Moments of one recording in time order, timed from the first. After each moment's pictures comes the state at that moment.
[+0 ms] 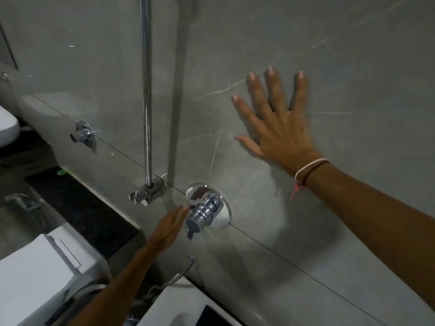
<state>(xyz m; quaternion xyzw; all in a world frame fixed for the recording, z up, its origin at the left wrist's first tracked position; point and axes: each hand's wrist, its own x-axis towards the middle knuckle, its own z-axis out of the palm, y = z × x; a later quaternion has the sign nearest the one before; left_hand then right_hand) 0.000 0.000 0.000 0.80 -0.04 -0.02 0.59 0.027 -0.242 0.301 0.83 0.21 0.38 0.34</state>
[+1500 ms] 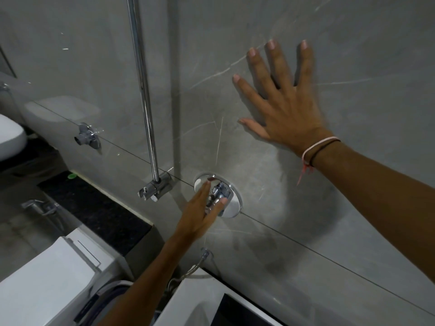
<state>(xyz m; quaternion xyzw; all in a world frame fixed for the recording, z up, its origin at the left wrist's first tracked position) -0.004 -0.039 0.040 0.82 -0.18 0.03 0.54 0.034 -0.246 0.296 0.81 0.21 0.43 0.34</state>
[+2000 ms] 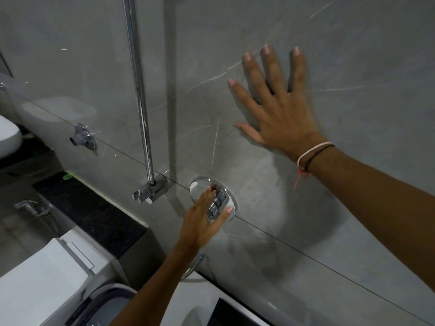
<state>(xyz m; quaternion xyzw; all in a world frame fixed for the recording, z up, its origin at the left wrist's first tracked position) -0.011 -0.063 0.034 0.83 -0.16 0.09 0.53 0.040 -0.248 0.294 0.81 0.21 0.43 0.34</state>
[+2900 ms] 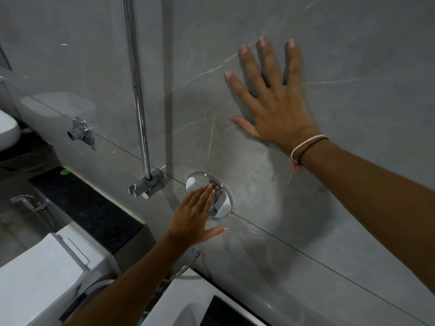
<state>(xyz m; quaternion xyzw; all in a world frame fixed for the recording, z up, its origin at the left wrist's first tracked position) -0.009 -0.049 0.020 0.93 -0.28 0.20 0.11 0.038 -0.248 0.293 0.80 0.21 0.44 0.35</state>
